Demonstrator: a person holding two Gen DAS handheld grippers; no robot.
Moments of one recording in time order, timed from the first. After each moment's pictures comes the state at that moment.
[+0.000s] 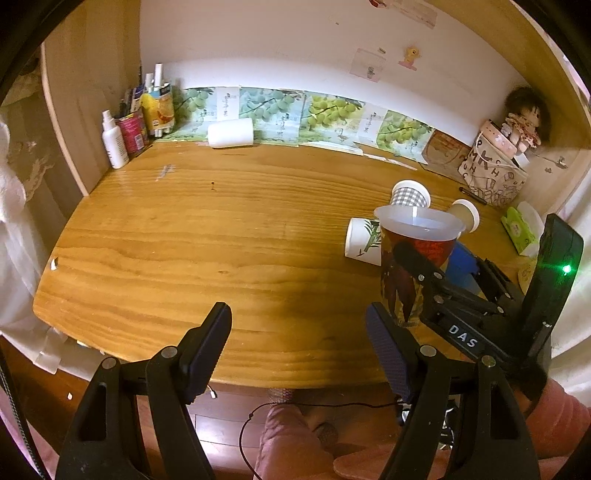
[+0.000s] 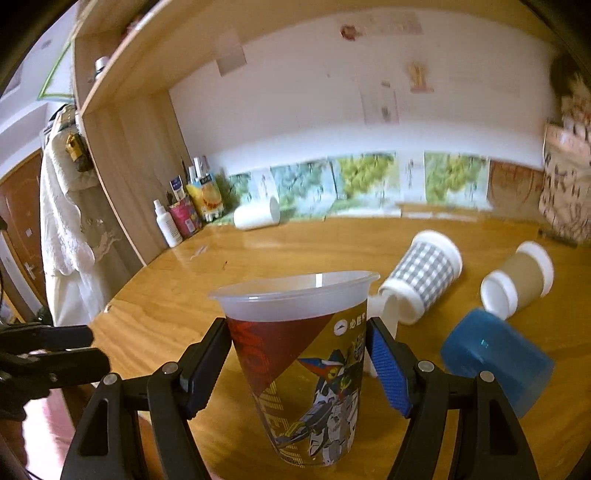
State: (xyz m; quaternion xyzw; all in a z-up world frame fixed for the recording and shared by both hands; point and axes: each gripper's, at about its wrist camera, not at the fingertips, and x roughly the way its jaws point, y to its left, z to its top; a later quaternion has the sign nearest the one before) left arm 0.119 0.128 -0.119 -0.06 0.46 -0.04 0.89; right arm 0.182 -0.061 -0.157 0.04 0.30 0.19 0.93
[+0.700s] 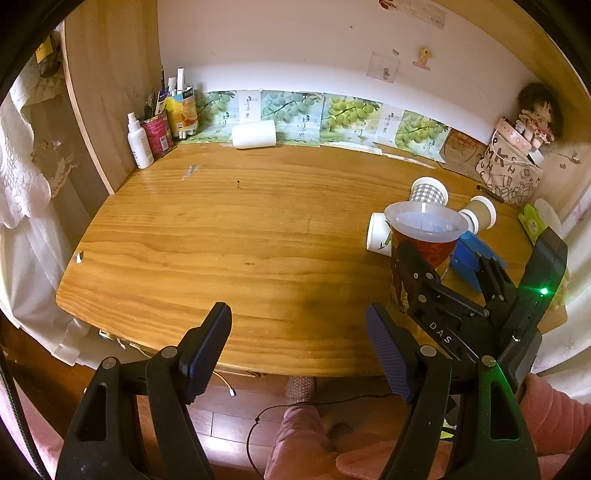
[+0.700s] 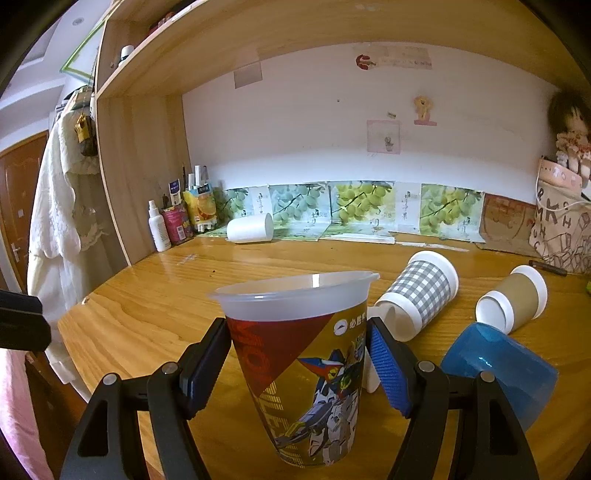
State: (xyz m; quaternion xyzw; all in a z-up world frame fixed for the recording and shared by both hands) left arm 0.103 0.129 -0.118 -0.04 0.45 0.00 0.89; right arm 0.170 -0.052 -0.181 0.01 0.24 0.17 0.96
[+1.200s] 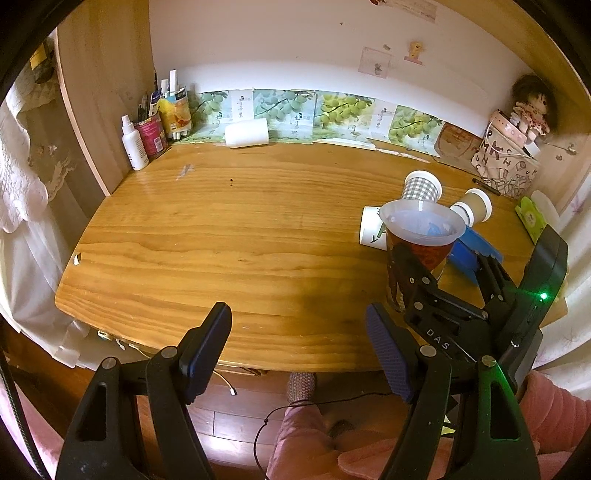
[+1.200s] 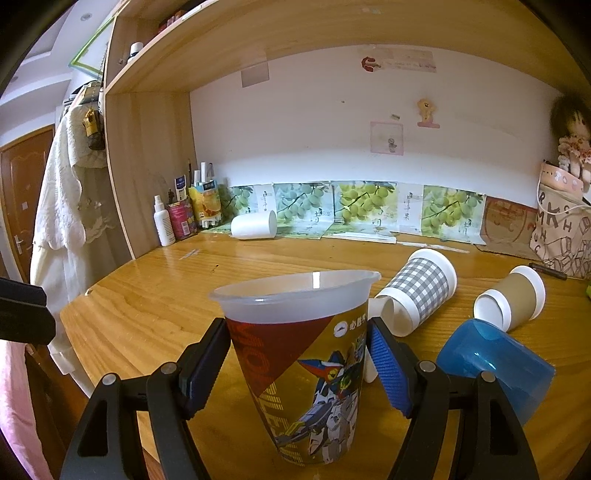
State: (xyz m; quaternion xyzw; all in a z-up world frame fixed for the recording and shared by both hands) left arm 0.101 0.121 -0.118 -0.03 0.45 -0.01 0.89; right arm 0.161 -0.056 -0.184 0.00 0.24 0.18 0.95
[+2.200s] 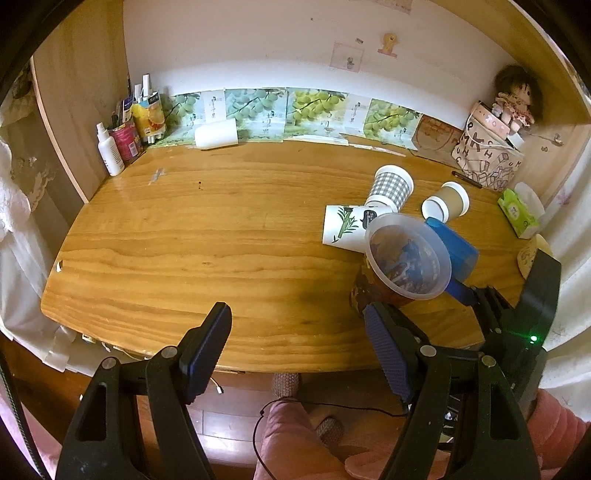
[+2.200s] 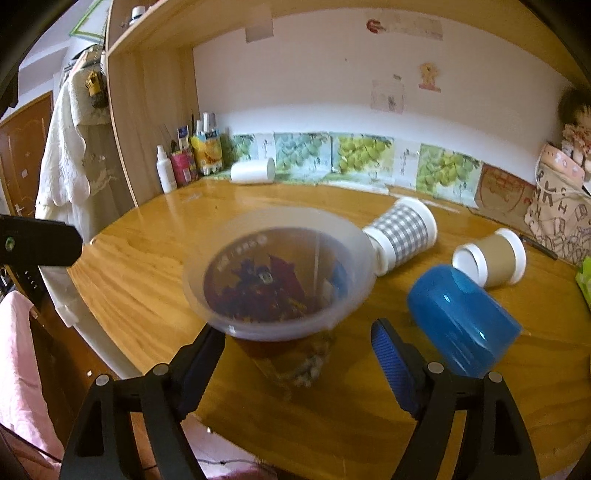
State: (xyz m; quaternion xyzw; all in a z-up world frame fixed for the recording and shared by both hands) left arm 0.107 0.087 -0.110 -0.03 0.46 -0.04 0.88; right arm 0.135 -0.082 -0.187 -0.04 0.34 0.18 0.92
